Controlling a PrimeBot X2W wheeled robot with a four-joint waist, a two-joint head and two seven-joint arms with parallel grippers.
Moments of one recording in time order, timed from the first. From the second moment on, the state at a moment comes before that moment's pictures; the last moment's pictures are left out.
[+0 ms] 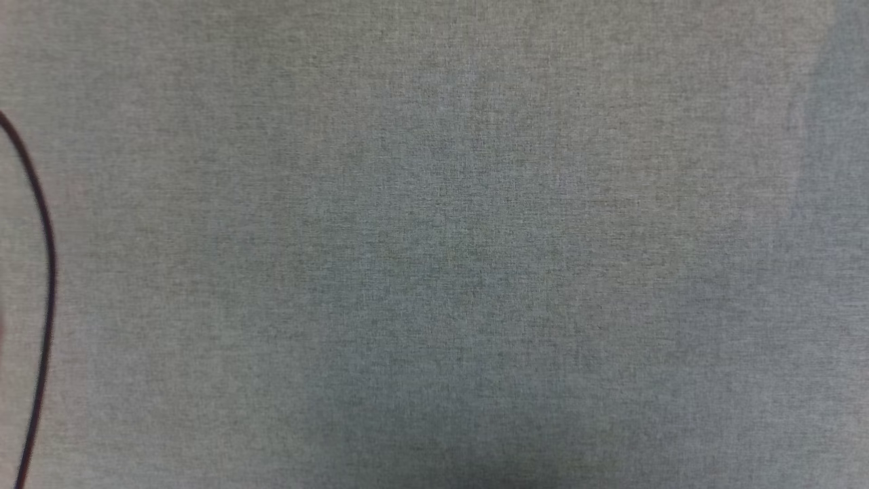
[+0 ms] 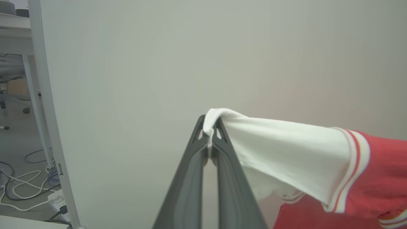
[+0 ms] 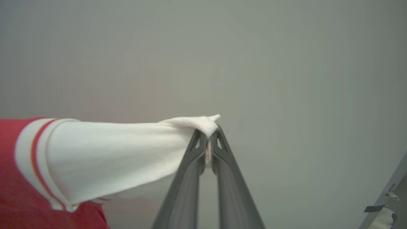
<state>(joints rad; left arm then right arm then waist) -1.64 0.37 -0.14 0.79 -0.51 -0.11 -0.17 -1.69 -0.39 0.00 0.90 0.23 0.13 -0.13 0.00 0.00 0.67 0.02</state>
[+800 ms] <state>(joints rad) -0.75 0.29 -0.25 0.79 -0.72 -0.13 -0.16 -0.89 -0.43 0.21 0.89 0.58 0.13 -0.07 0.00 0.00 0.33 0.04</state>
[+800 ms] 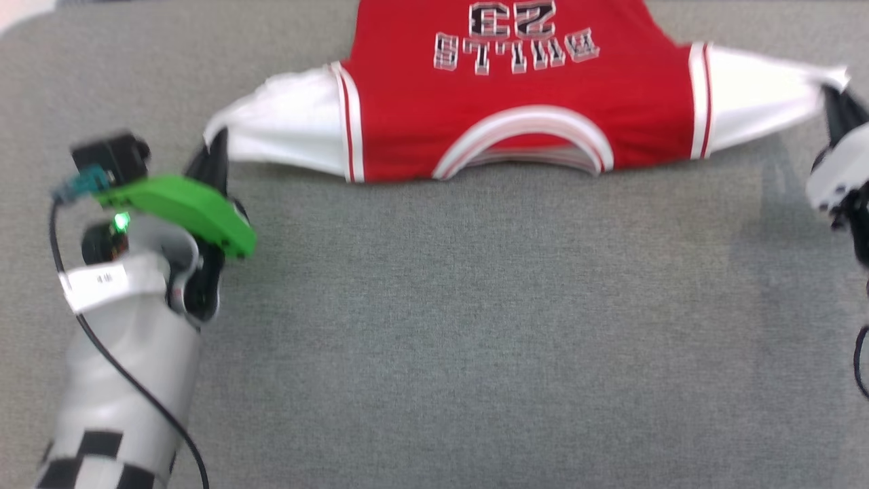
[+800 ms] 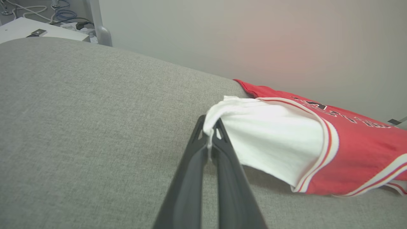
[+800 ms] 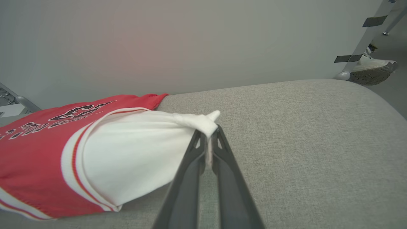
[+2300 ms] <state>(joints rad) 0.06 0.53 -0.36 -0.03 -0.89 0.06 0.52 0.01 -0.42 -0.22 0.22 0.63 0.13 0.80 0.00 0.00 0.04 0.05</state>
